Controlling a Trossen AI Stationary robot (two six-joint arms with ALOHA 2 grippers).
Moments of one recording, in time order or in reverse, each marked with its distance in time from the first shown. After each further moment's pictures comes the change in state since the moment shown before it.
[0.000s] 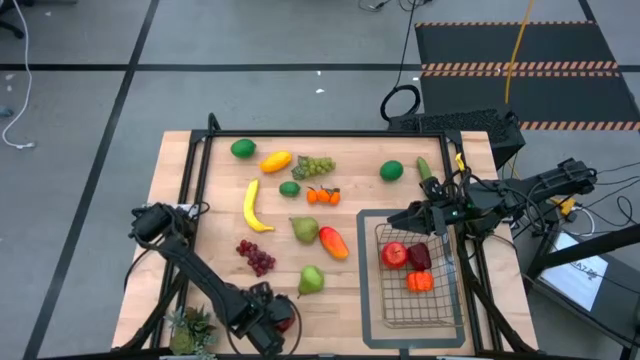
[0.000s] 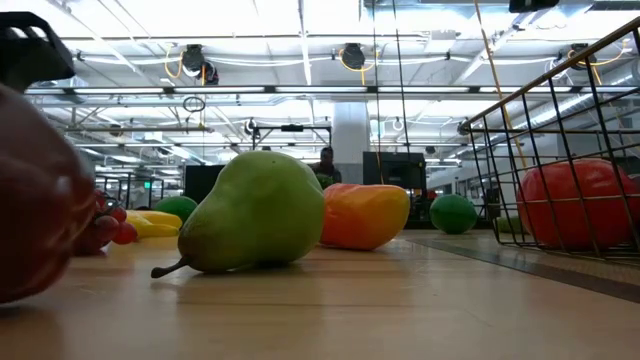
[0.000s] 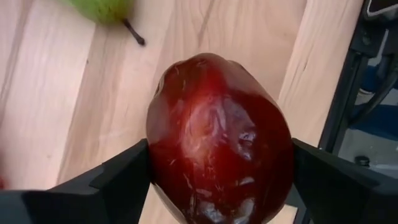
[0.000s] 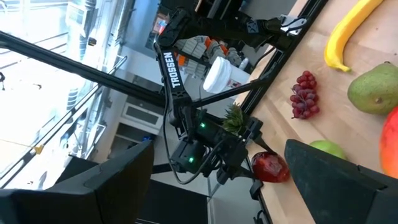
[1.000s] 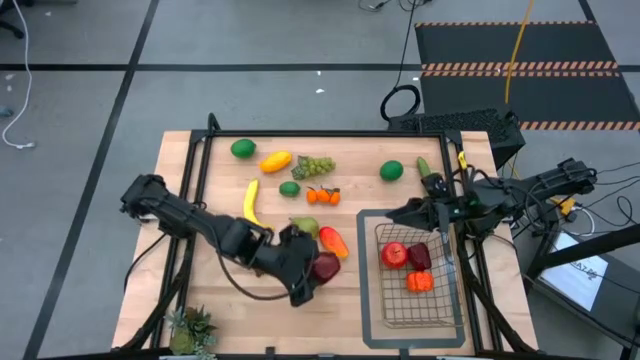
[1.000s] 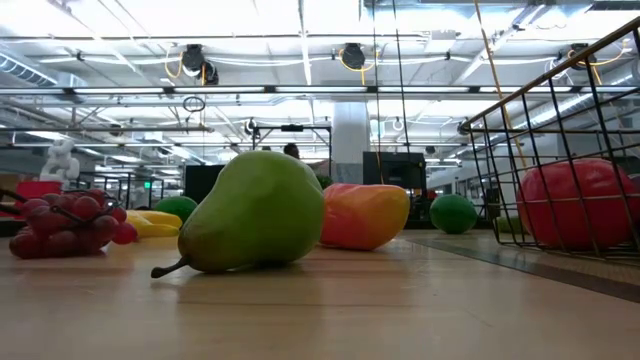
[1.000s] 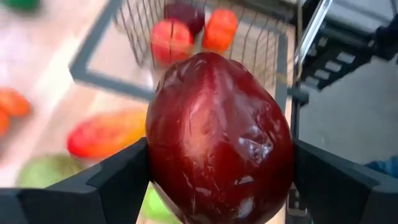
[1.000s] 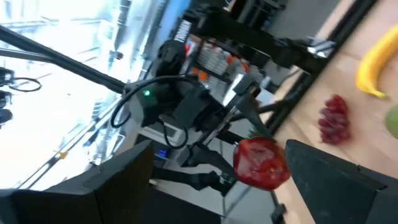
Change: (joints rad) left arm 0.320 -0.234 0.269 -0.022 -0.114 0.401; right arm 0.000 0.010 0.000 0.139 0.028 -0.048
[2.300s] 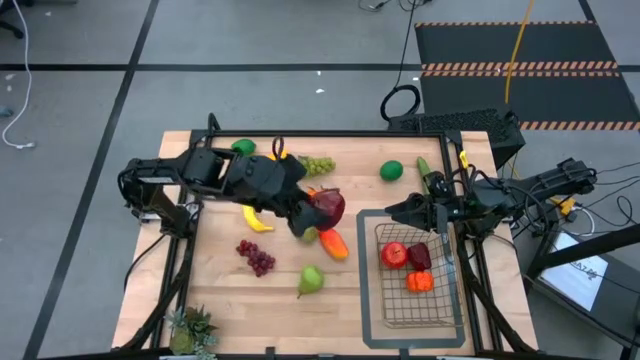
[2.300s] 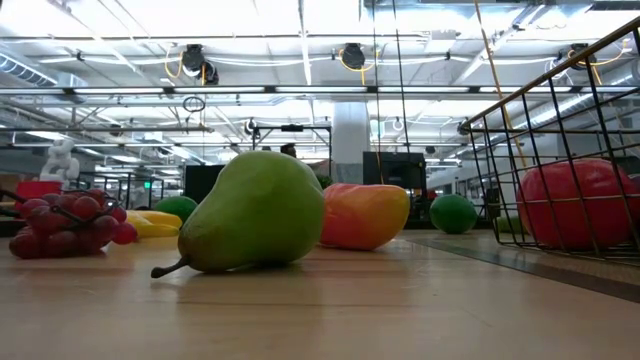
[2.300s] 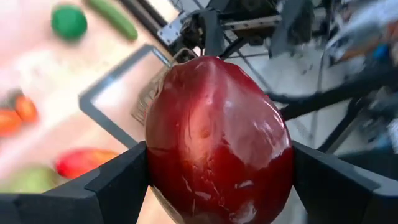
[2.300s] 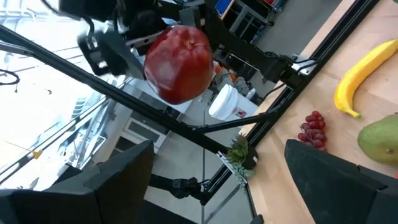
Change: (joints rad) left arm 0.246 -0.018 0.486 -0.290 0.146 -0.321; right arm 0.000 0.002 0.000 -0.028 0.053 -0.081
